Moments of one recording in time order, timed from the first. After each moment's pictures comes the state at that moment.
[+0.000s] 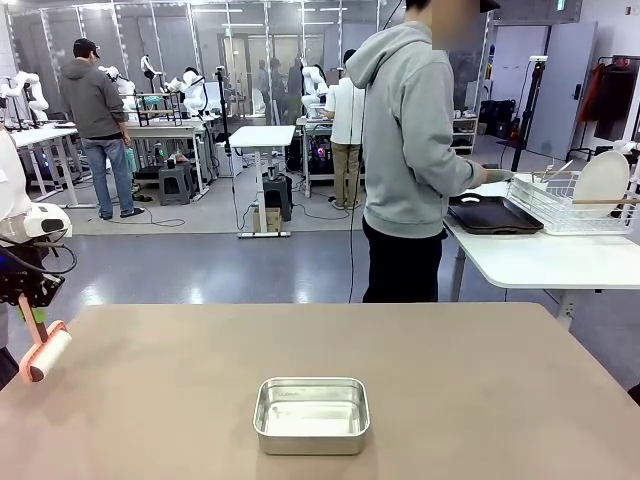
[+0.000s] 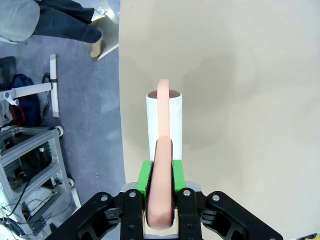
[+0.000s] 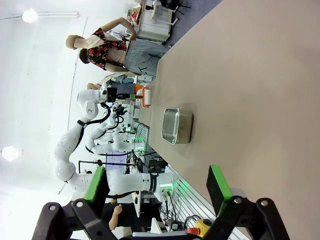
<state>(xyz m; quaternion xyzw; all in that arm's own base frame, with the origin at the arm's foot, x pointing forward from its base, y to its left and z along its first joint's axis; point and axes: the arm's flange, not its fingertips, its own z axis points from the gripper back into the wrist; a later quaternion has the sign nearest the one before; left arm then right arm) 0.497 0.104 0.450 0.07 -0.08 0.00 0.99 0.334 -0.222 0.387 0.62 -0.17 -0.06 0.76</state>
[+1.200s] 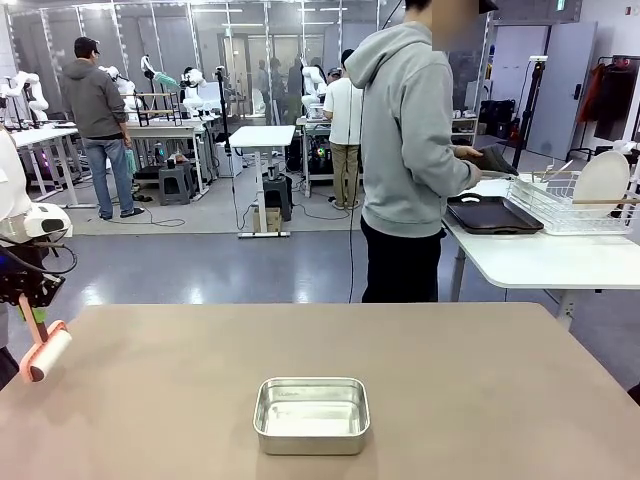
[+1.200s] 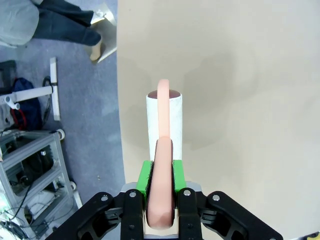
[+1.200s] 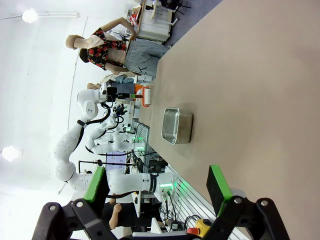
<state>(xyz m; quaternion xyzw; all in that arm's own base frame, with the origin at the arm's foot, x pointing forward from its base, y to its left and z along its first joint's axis) 0.499 0.098 0.452 0.07 -0.08 -0.01 0.99 0.334 -0.222 0.387 0.62 -0.17 -0.06 0.76</state>
